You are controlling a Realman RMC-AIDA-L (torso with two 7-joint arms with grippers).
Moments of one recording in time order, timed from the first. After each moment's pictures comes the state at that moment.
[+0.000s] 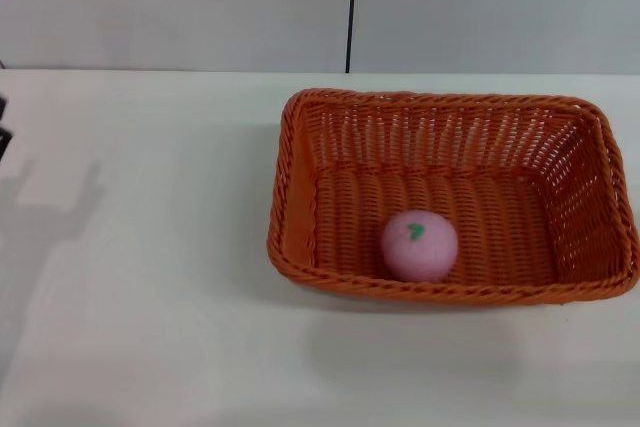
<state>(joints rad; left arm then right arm) -0.15 -2.07 -0.69 -0.12 -0.89 -1.66 2.75 0.21 2.08 -0.21 -0.06 -1.06 -1.73 0.74</state>
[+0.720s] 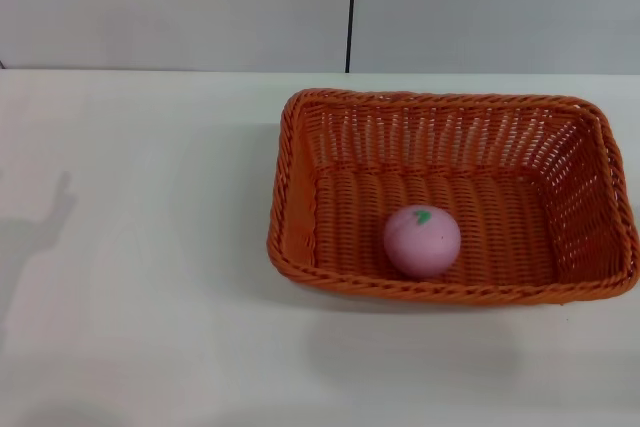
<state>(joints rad) -0.13 -2.07 -0.73 -0.11 -0.89 -1.64 2.81 0.24 2.08 -0.21 -0.02 -1.07 -1.72 0.67</state>
